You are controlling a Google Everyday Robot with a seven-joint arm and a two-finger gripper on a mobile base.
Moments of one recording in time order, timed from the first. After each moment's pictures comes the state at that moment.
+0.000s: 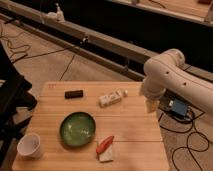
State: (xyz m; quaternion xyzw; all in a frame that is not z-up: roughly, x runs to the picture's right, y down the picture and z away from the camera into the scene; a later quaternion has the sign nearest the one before) arm 0.174 0.070 0.672 -0.27 -0.05 -0.16 0.95
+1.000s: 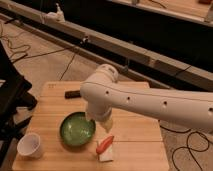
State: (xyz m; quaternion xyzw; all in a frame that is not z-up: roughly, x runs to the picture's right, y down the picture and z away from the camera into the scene) arm -0.026 0.148 0.617 -0.27 -0.19 -0.43 0.84
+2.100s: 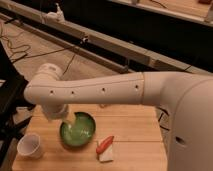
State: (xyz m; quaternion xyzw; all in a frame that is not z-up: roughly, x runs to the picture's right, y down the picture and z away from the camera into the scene) arm -0.209 0.142 0.633 -0.21 -0.24 -0.61 0.72
